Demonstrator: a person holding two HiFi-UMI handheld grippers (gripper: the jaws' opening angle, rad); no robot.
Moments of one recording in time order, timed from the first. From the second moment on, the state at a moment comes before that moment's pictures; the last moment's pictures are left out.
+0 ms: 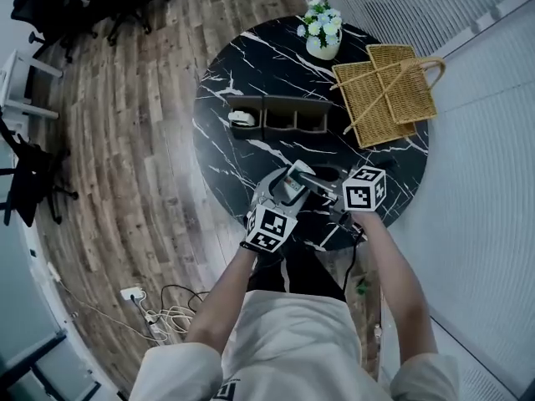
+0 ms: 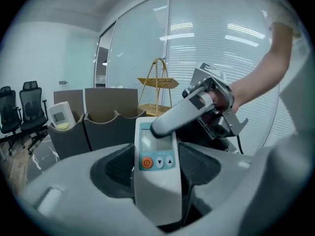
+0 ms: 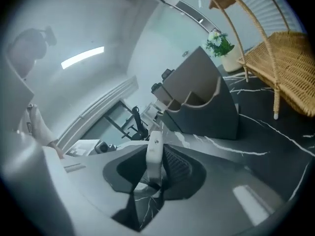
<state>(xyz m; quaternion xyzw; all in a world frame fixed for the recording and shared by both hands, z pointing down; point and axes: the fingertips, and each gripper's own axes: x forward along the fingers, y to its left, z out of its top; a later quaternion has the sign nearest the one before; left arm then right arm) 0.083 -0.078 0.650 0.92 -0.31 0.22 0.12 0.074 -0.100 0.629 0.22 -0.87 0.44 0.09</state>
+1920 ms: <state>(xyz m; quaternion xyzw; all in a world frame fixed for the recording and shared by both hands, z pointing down) -0.006 -0.119 0.602 0.86 -0.44 0.14 0.20 0.014 -0.224 0.579 0.19 -0.93 0.05 0.32</state>
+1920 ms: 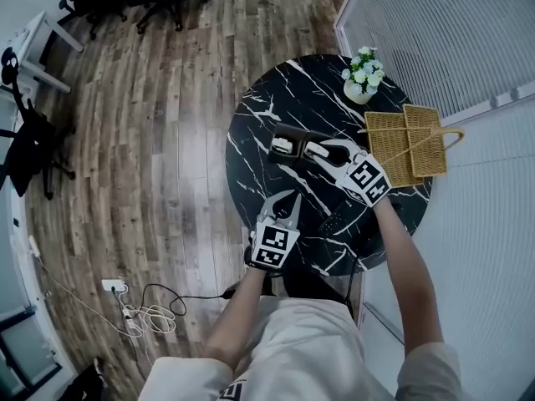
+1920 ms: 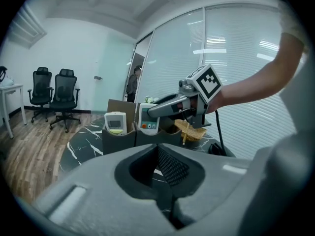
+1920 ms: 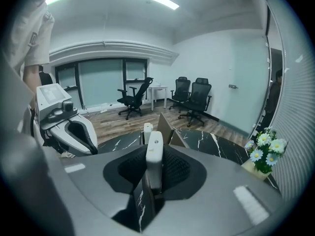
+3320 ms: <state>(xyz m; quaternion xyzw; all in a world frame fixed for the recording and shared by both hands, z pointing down) -0.017 -0.100 0.556 0.86 -0.45 0.17 0.19 0.116 -0.119 0.549 0.54 -0.81 0.19 0.14</state>
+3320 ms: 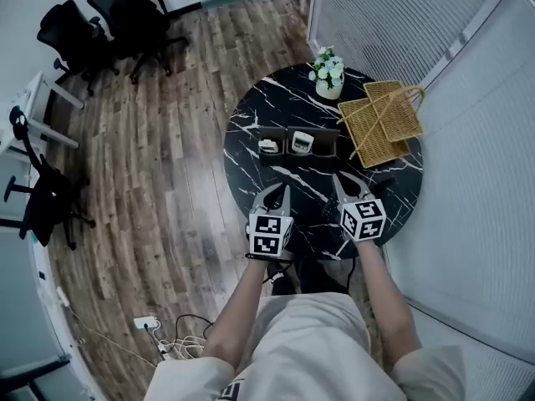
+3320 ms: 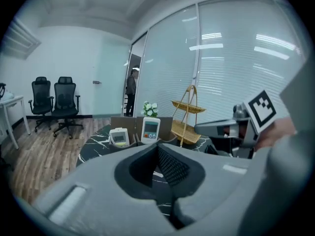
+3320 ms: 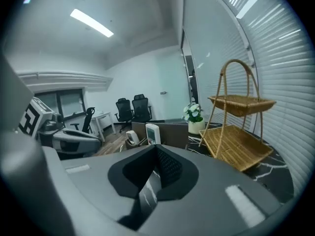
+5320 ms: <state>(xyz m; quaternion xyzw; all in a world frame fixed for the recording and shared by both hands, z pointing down) 0.076 -0.083 0.612 0.83 -0.44 0.25 0.25 0.178 -0.052 0.587 0.56 -0.77 0.27 0.13</state>
